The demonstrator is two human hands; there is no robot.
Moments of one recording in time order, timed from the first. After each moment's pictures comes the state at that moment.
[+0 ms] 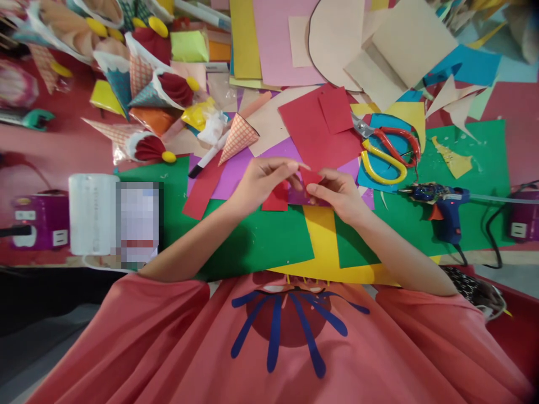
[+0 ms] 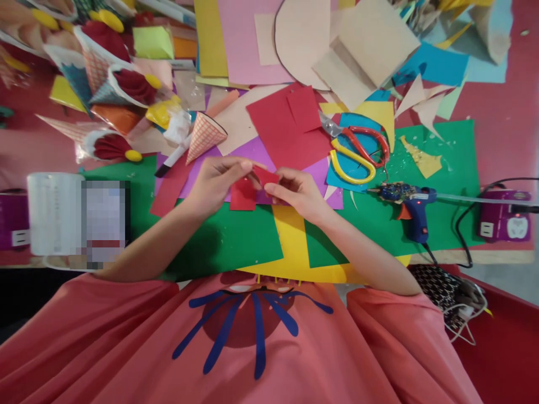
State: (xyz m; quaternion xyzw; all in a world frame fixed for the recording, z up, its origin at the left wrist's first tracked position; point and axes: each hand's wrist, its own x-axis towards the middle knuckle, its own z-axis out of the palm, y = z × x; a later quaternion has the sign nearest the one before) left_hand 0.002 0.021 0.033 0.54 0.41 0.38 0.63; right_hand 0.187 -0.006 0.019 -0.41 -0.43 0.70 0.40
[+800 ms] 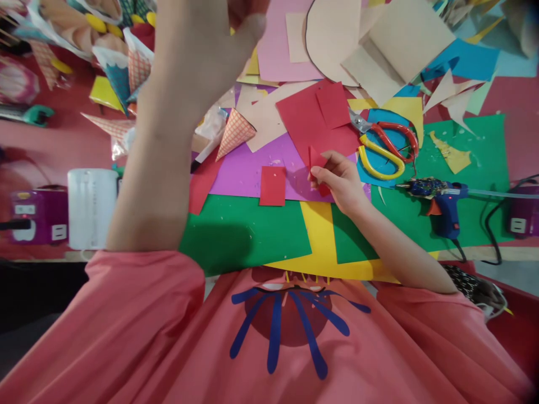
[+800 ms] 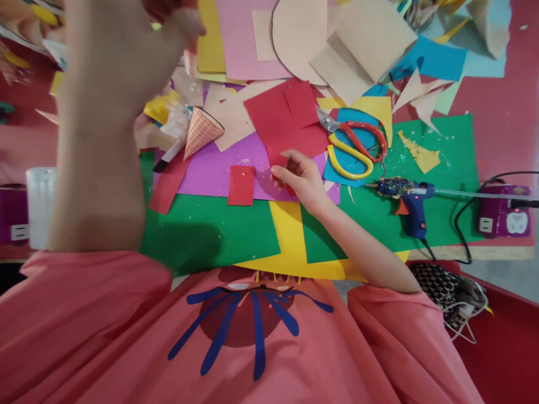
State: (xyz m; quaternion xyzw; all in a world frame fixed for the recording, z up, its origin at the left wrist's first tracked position) left_hand -0.010 0.121 0.119 0.78 0.57 0.22 0.12; right_hand 0.189 0.005 0.007 -0.44 -0.40 0.66 0.45
